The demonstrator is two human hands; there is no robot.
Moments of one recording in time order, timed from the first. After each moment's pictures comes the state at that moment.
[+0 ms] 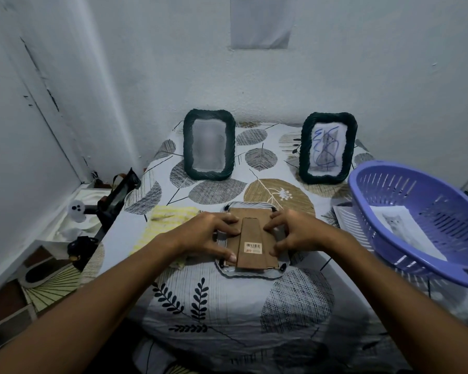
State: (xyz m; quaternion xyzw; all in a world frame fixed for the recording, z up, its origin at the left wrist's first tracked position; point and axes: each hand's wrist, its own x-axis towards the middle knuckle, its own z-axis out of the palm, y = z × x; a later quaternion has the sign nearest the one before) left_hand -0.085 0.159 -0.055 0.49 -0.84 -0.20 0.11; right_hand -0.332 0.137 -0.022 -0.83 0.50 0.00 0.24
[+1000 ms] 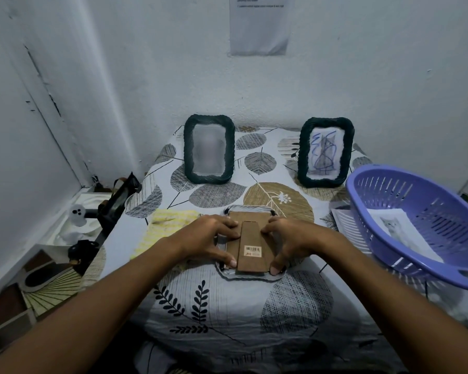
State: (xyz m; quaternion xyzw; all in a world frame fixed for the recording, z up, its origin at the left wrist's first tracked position) left_hand -0.088 0.163 -0.053 0.49 -0.85 -0.17 0.11; right_hand -0.321 0.147 -0.010 -0.85 0.48 0.11 0.19
